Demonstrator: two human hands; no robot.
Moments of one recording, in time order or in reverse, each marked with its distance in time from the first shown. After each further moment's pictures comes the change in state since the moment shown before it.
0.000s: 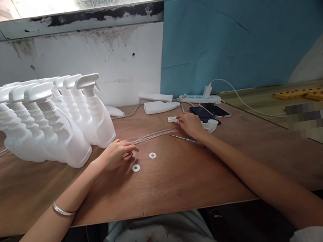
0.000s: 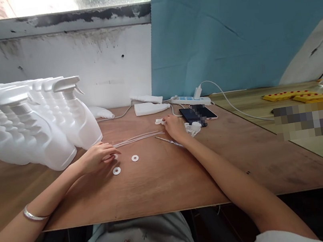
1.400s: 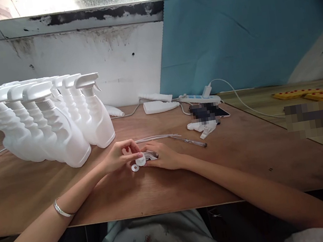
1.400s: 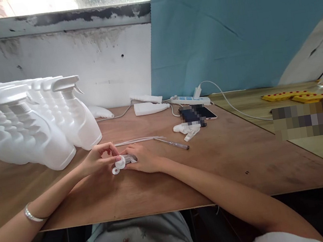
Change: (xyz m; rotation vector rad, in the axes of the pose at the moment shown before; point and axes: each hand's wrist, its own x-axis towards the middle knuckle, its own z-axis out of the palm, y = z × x) left_hand 0.004 0.027 -0.001 -0.768 0.223 -0.221; right_hand -0.068 -0.109 -0.021 0.767 -0.338 -0.618
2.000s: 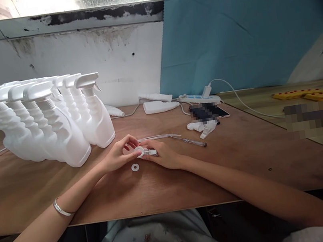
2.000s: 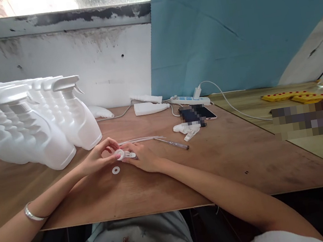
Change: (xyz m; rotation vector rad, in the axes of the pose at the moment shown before) left_hand 0.000 -0.002 -0.001 0.068 -0.006 0.021; right_hand -0.001 -0.002 0.002 0.085 0.087 0.095
